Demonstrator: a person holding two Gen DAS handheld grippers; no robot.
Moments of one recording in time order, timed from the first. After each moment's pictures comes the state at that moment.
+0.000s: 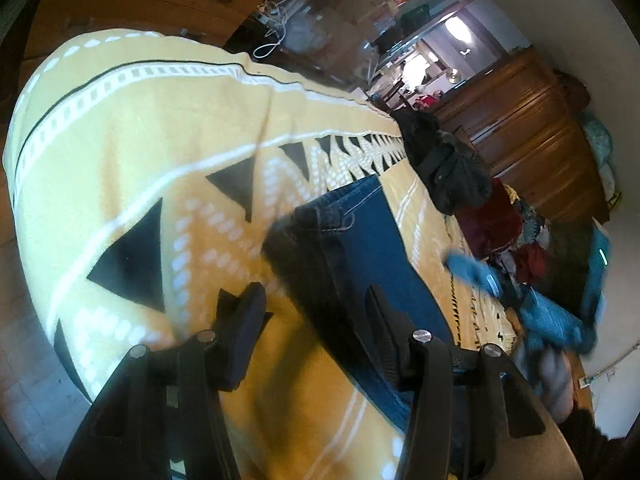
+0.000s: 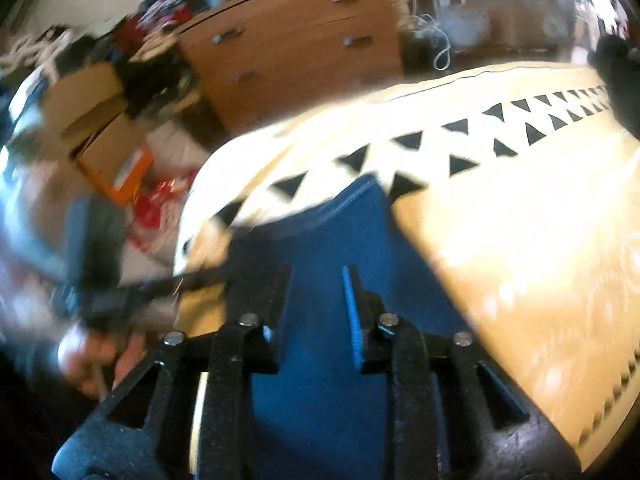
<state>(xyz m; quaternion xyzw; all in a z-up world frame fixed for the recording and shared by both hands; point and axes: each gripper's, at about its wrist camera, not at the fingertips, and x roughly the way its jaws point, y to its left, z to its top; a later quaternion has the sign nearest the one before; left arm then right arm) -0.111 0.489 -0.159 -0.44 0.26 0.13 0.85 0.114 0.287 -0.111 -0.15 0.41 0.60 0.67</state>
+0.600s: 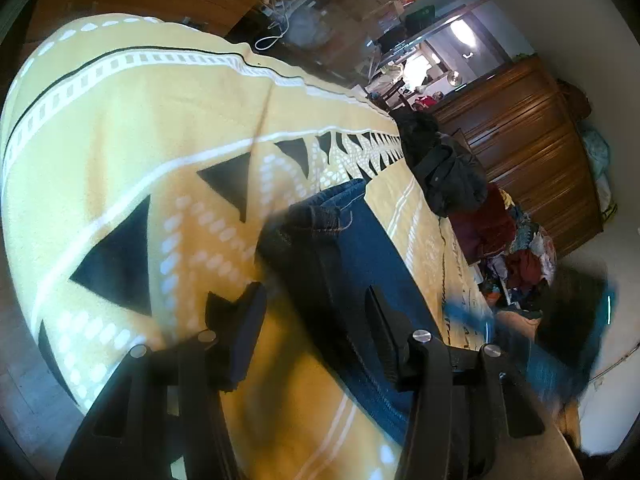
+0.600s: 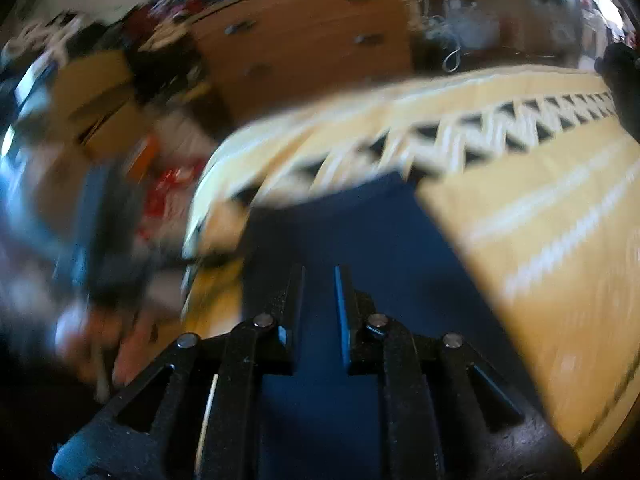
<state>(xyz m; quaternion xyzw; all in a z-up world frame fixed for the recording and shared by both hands) -0.109 0.493 -0.160 -0.46 0.26 0.11 0.84 0.054 0.248 -0.116 -0.18 0.39 0.61 0.66</state>
